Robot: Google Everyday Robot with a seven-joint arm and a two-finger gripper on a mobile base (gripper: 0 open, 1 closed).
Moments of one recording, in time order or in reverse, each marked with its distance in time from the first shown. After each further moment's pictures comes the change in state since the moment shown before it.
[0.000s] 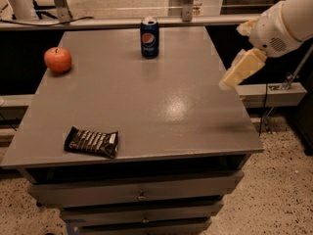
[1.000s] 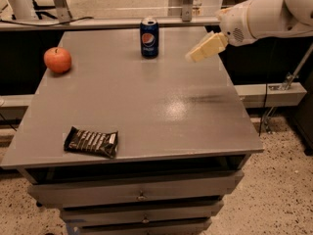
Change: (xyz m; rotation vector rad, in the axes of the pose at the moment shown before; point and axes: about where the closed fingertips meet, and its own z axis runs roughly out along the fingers) arm -0.065 -0.068 0.064 0.112 -0.308 0.109
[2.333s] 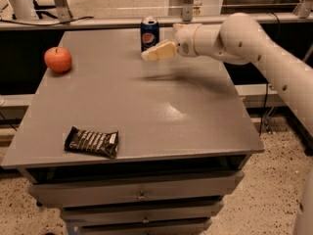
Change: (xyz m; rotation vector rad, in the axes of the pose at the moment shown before) arm -0.025 0.005 0.149 -0.057 -0.284 0.173
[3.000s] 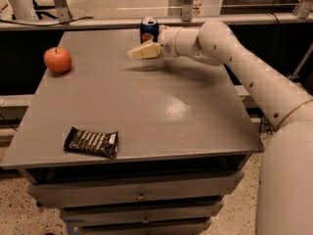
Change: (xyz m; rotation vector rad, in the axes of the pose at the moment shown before) arm 0.002 -0.007 0.071 -0.024 -0.060 0.011
